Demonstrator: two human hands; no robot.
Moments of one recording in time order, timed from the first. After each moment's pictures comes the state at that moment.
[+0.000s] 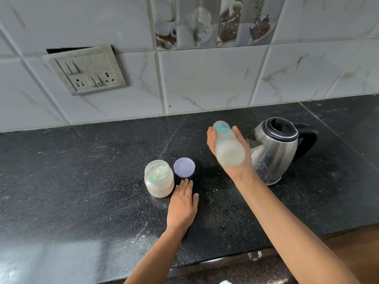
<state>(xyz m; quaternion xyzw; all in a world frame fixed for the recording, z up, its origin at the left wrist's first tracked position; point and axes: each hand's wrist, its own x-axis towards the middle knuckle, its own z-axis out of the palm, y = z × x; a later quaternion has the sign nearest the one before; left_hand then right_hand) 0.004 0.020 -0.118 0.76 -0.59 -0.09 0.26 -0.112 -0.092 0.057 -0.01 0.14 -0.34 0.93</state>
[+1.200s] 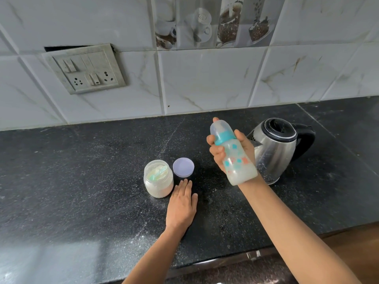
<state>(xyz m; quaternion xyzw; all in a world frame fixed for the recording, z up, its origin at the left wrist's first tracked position) 0.005 0.021 -0.116 0.75 -0.59 -0.09 0.26 -0.120 -0.099 0.041 -0.15 0.08 -0.28 0.94</state>
